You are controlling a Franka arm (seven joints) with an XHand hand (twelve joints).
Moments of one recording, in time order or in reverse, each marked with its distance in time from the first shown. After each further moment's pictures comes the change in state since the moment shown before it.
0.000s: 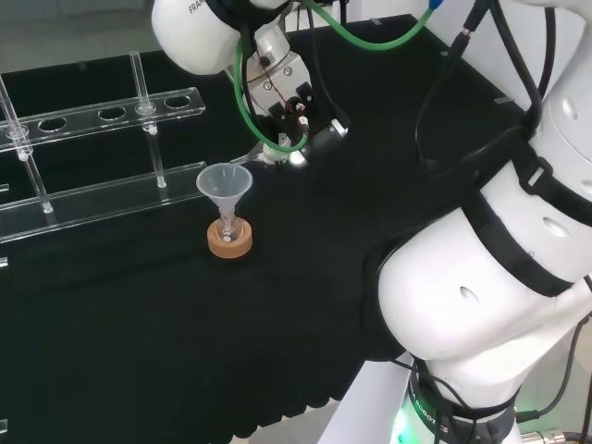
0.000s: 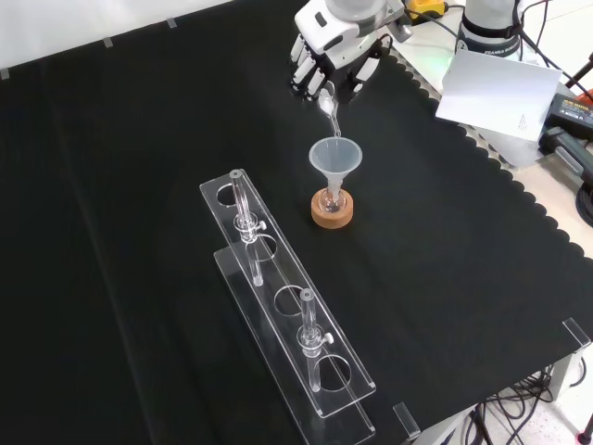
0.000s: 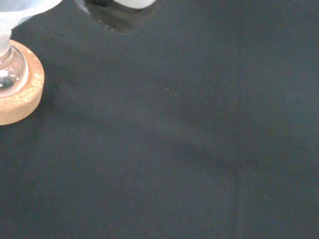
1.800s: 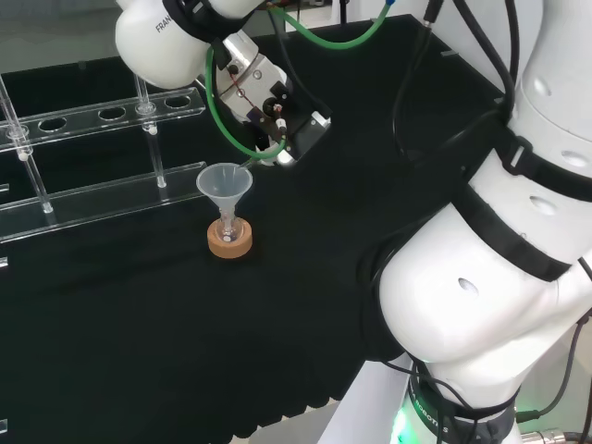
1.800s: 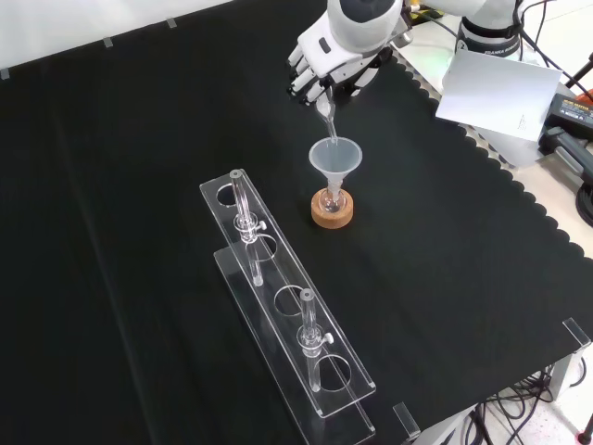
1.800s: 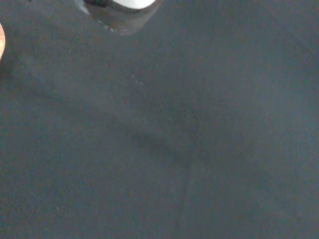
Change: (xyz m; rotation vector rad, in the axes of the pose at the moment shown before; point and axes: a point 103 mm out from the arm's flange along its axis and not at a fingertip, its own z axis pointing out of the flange) arm 0.009 0.006 -0.010 0.051 -0.212 0.022
